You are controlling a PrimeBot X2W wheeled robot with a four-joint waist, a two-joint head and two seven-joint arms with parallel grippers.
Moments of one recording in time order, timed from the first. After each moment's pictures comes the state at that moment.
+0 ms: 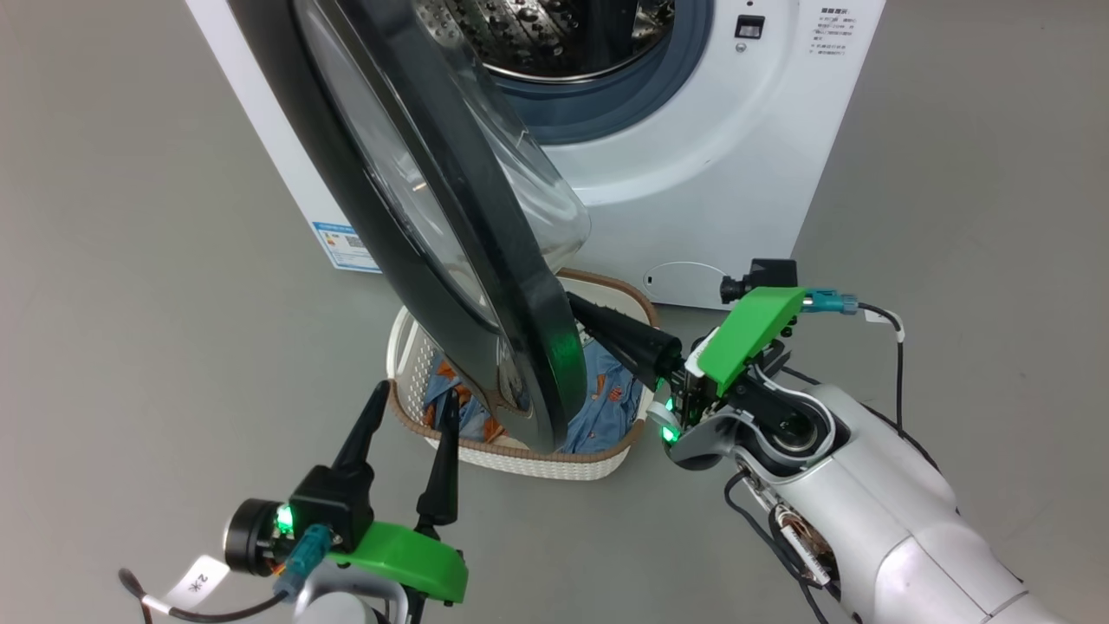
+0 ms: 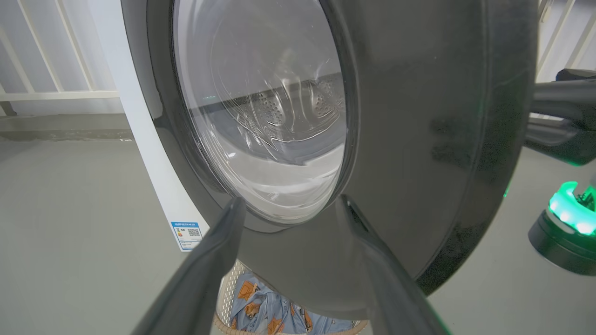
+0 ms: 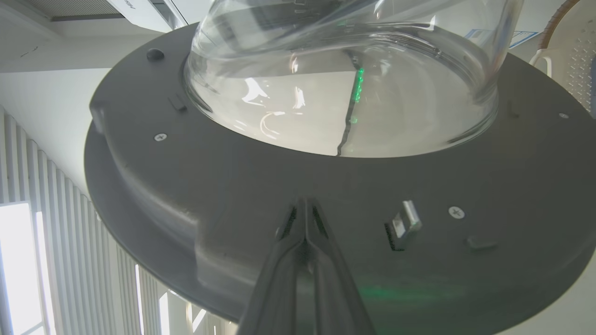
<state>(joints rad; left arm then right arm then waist) -0.25 0.03 -0.40 0.28 -0.26 0.08 -0.25 -0.74 -0.10 0.62 0.62 1.95 0.12 0.35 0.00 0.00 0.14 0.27</state>
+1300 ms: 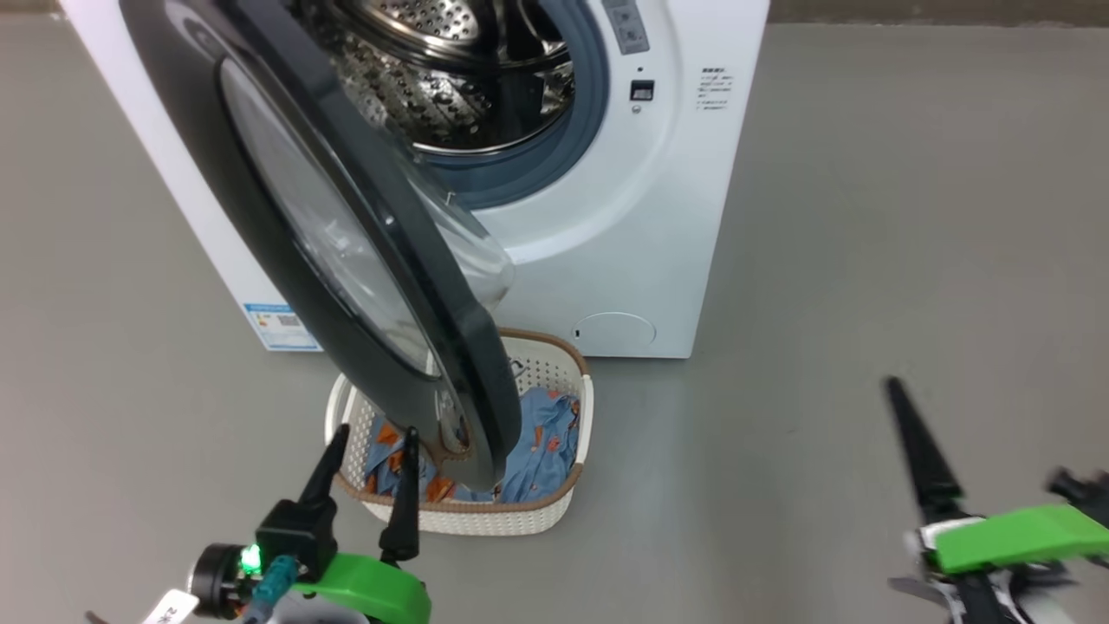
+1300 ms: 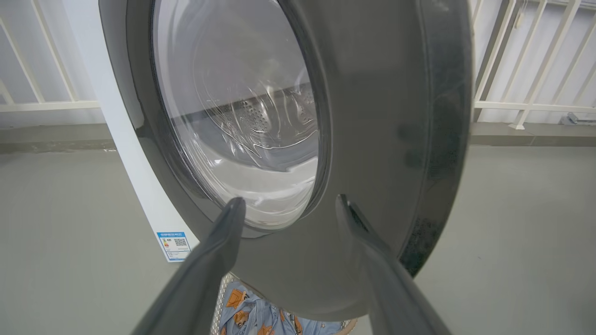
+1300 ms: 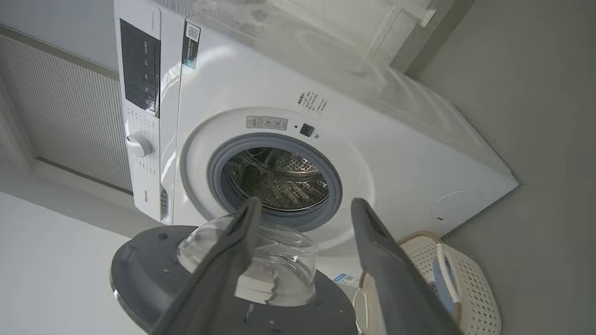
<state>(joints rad) -0.18 0.04 -0.31 0.32 -0.22 0.06 -0.25 -0.14 -0.35 0.33 0.15 1.56 0.12 -0.25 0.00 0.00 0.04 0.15</state>
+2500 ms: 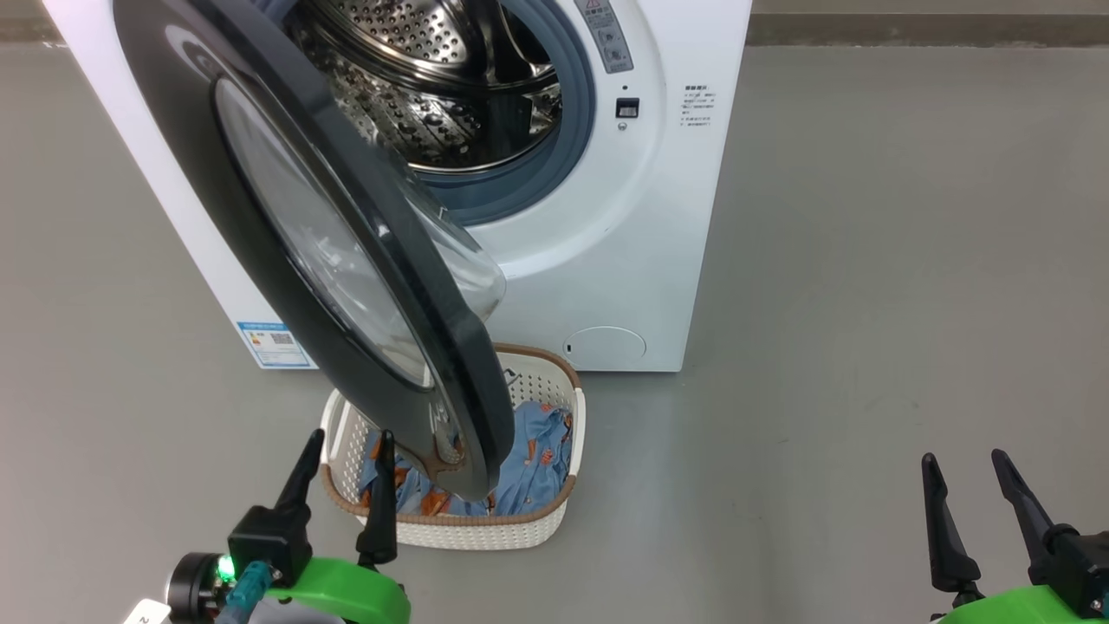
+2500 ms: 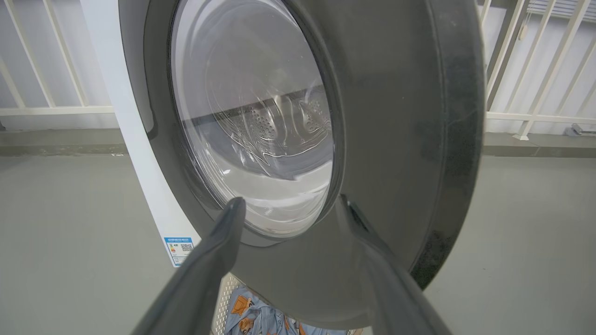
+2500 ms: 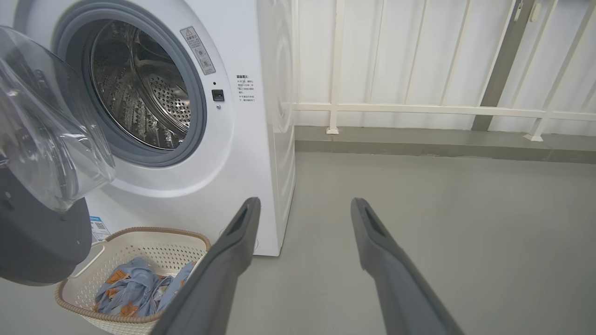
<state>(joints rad) -0.16 0.04 -0.25 0.32 -0.21 0.03 -0.25 0.06 -0.06 -0.21 0.06 0.09 0.12 -0.23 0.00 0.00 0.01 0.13</state>
